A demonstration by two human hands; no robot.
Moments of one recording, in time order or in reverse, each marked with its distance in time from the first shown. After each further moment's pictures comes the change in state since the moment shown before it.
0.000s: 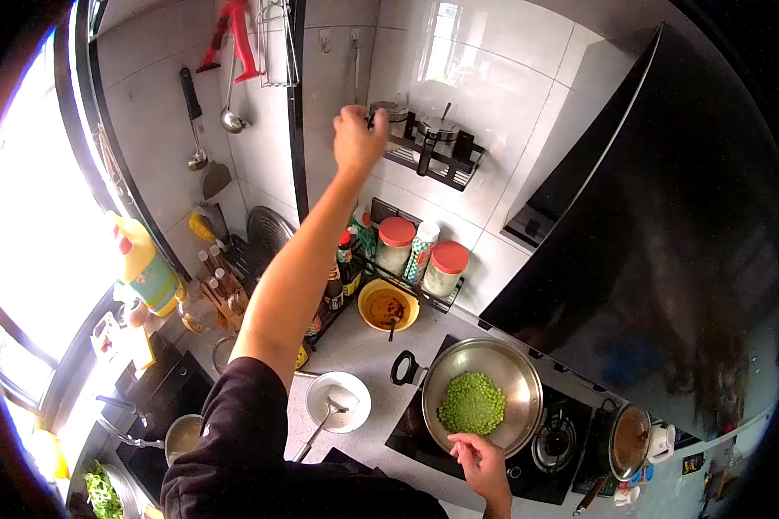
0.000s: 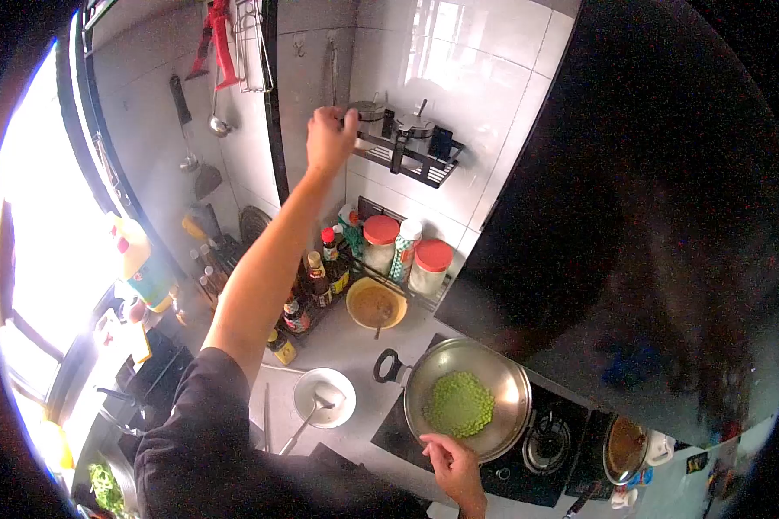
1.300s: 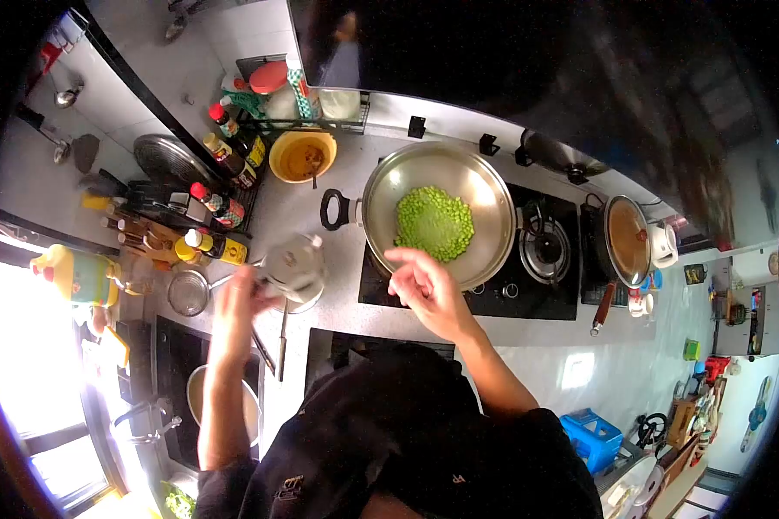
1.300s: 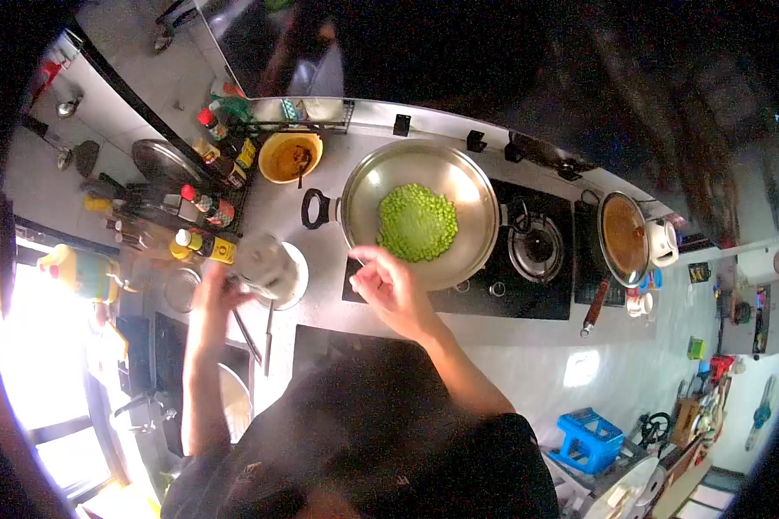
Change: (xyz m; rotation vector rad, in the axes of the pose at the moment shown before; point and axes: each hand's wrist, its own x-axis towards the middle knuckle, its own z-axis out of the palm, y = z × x) left_hand -0.309 0.050 -0.337 -0.198 -0.937 -1.036; right_hand 0.002 0.039 0.022 0.379 -0.030 -0.109
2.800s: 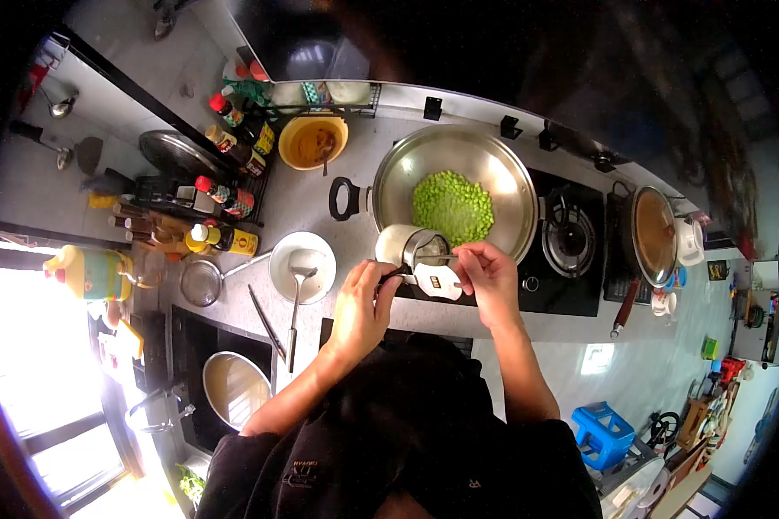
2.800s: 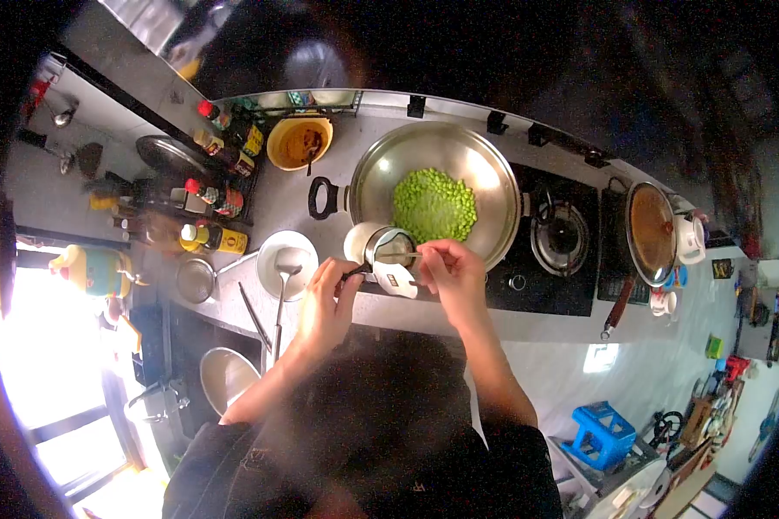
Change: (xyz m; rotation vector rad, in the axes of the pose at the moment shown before) left_hand -0.006 -0.044 0.145 0.539 -0.213 0.591; right_hand -0.008 0.033 -0.056 0.258 0.390 0.192
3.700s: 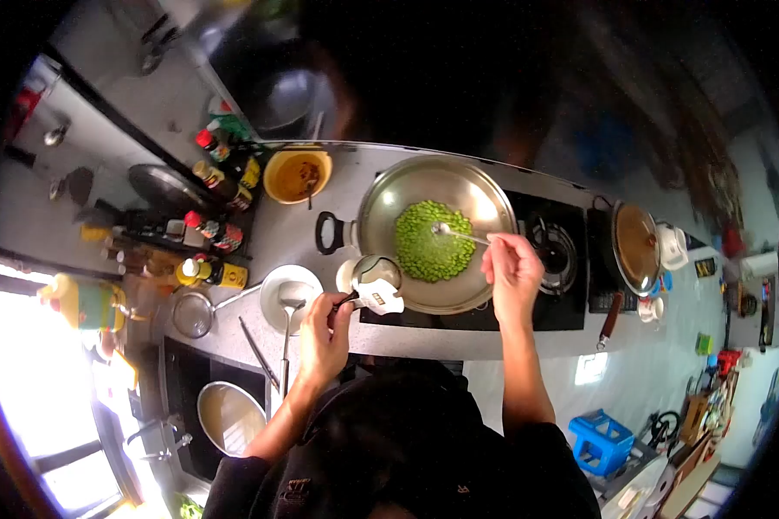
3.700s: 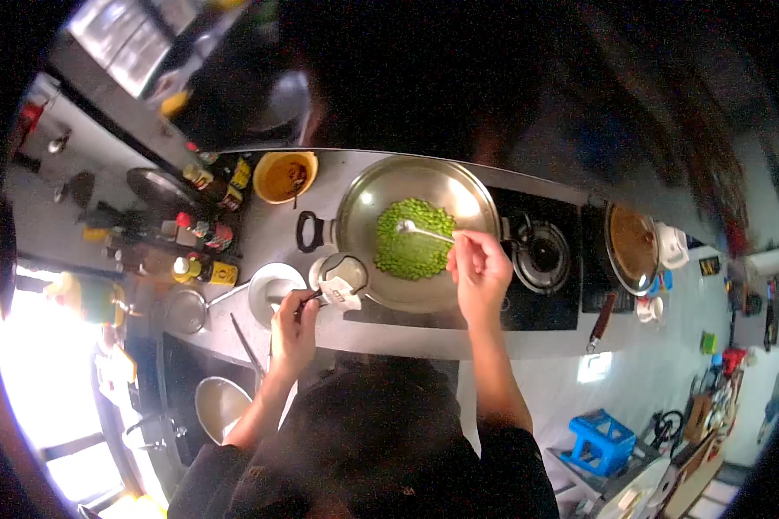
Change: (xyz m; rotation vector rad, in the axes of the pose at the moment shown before) left_hand -0.001 -0.021 -0.024 -0.046 0.116 -0.117; right_hand 0.033 -0.039 -0.025 -0.151 0.304 -0.358
